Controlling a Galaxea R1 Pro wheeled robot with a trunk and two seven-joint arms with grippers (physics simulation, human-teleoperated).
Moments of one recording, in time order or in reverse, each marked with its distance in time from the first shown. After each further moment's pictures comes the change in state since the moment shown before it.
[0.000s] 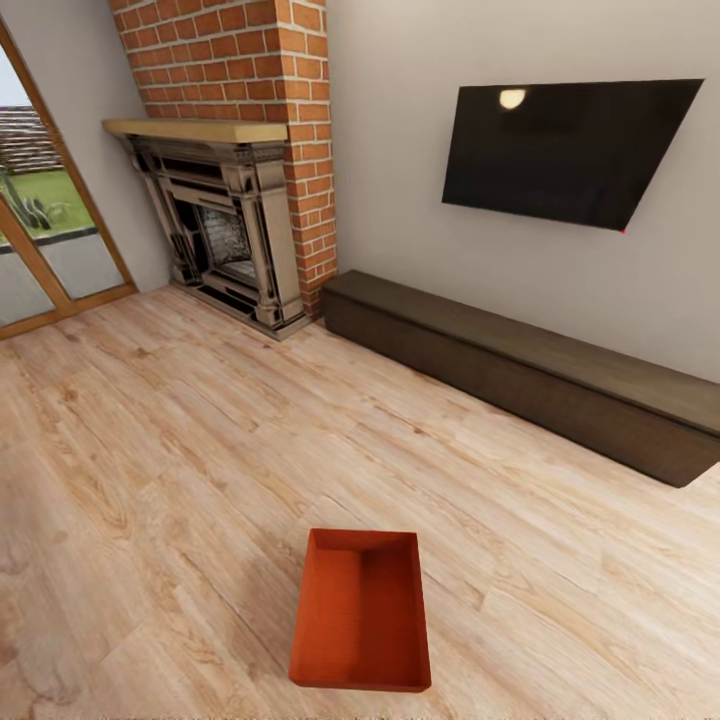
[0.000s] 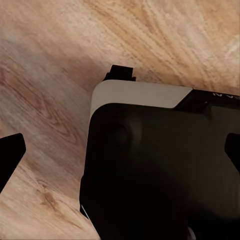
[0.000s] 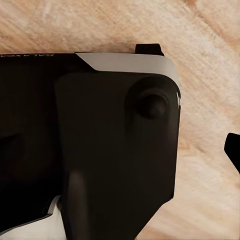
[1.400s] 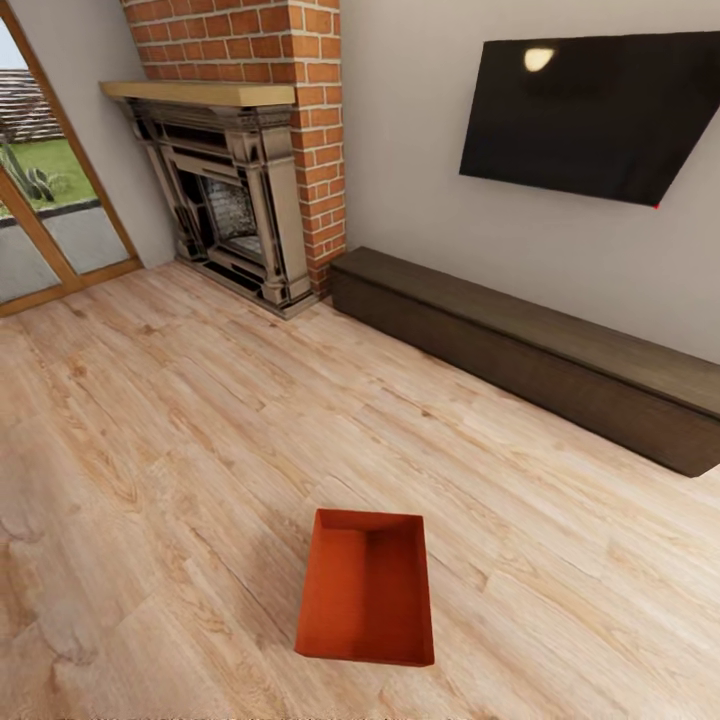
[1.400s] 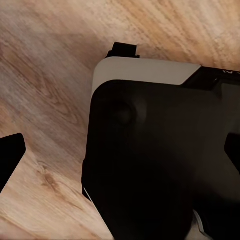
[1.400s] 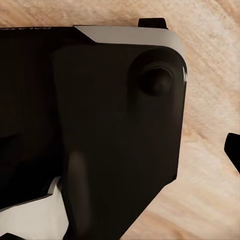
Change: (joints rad) left arm 0.000 0.000 0.000 0.000 0.000 0.000 0.000; right arm 0.000 0.002 -0.002 0.001 0.000 0.000 0.004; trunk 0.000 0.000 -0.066
